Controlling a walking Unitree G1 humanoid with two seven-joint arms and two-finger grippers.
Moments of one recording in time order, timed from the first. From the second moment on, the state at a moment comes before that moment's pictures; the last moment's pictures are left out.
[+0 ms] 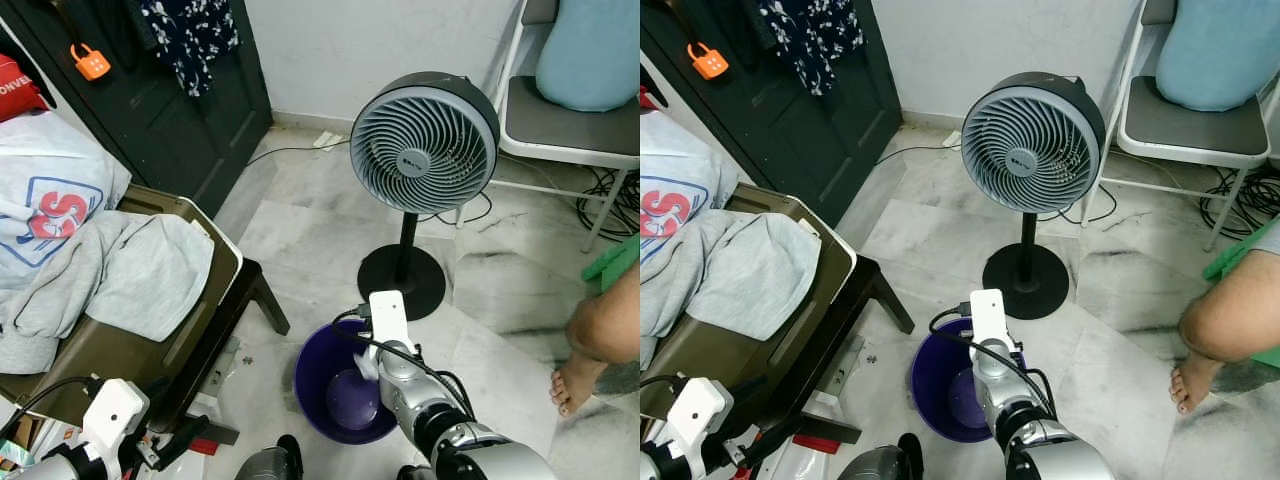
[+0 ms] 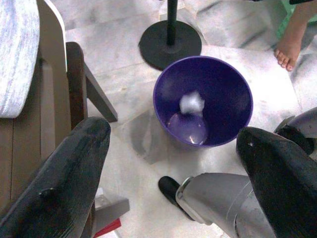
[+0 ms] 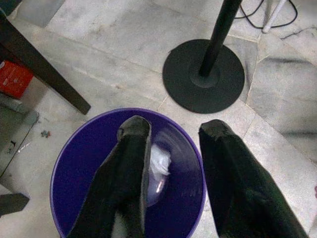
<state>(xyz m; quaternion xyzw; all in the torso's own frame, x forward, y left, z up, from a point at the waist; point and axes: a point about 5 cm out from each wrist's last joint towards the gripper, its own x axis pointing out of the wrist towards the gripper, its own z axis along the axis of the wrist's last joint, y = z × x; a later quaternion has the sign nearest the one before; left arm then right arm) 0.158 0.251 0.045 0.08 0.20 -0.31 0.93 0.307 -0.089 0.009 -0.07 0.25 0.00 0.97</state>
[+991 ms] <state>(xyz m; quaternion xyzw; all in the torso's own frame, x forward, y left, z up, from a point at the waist) 0.250 0.144 0.104 0.00 0.00 -0.26 0.97 0.307 -0.131 0.074 -0.06 0.06 0.07 0.99</state>
